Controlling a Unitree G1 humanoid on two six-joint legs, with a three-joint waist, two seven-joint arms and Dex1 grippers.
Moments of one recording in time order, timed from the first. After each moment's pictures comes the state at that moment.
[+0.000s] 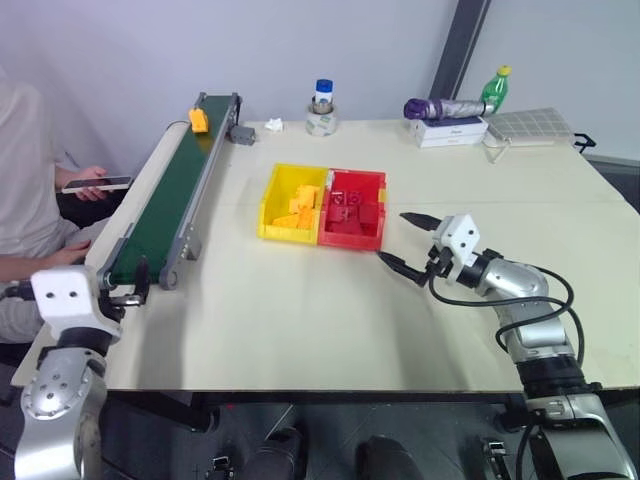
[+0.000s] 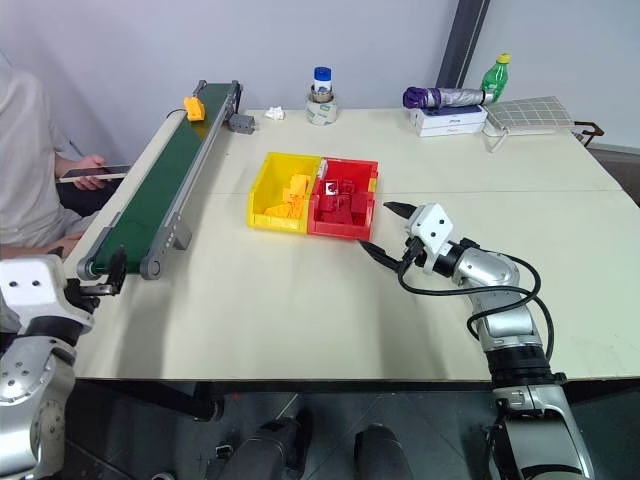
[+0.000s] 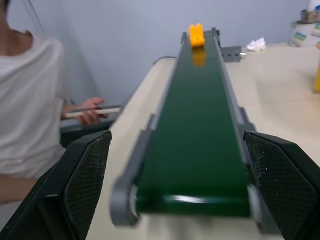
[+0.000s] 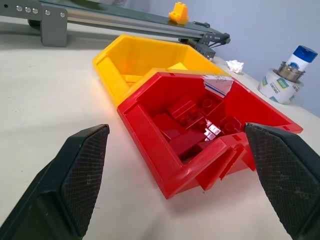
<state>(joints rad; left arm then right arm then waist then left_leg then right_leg) 0.14 0.31 0.46 -0.49 -0.25 0.30 -0.13 -0.47 -0.52 -0.03 0.22 0.22 -0.11 0.87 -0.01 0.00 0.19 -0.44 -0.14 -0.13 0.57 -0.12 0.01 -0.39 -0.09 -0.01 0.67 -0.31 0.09</state>
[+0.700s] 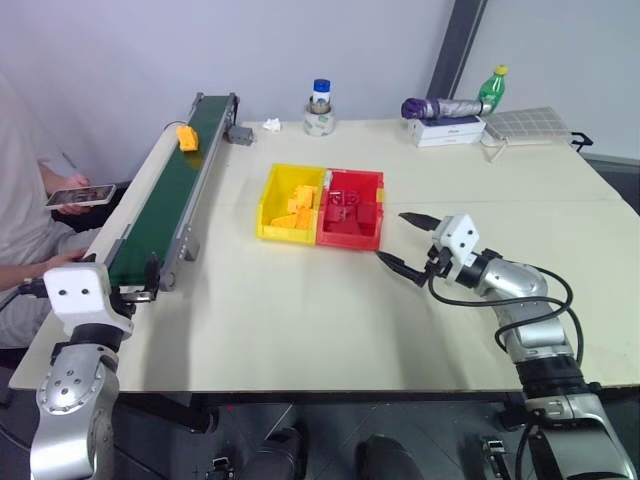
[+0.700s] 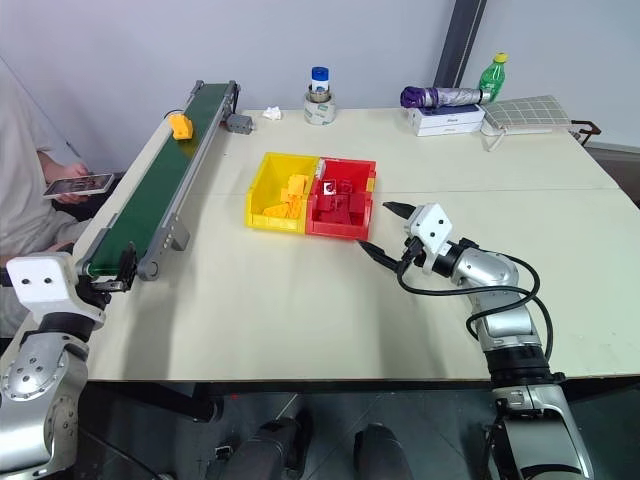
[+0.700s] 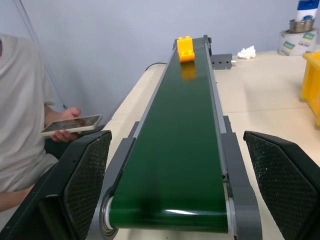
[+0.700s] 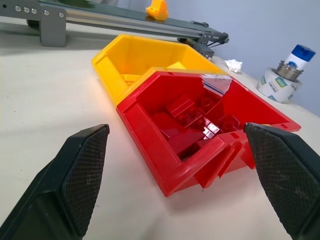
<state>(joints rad) 0.08 0.32 0.45 -0.47 -0.24 0.30 -0.13 -0.47 -0.52 -0.03 0.22 0.22 -0.11 0.87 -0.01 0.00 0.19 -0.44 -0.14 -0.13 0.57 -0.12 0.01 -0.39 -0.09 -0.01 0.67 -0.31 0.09</state>
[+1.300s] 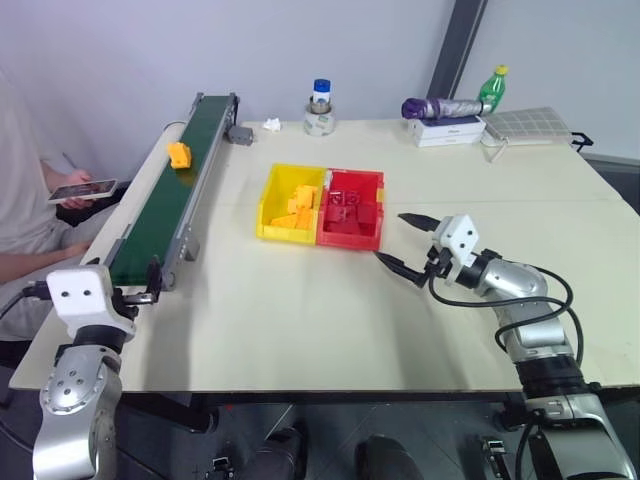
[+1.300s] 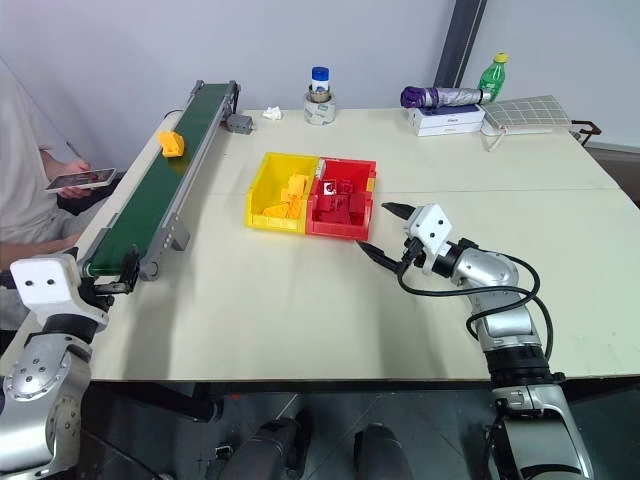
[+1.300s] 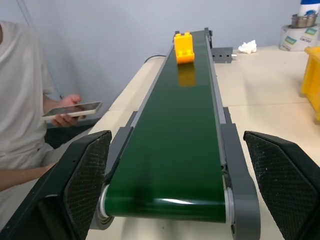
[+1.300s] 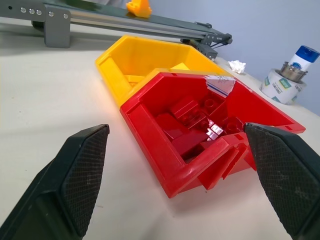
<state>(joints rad) 0.08 0.30 0.45 -0.47 -0.26 0.32 -0.13 -0.47 -0.52 -0.03 0.22 0.22 -0.11 0.88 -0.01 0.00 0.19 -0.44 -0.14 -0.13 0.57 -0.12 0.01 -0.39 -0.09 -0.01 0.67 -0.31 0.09</state>
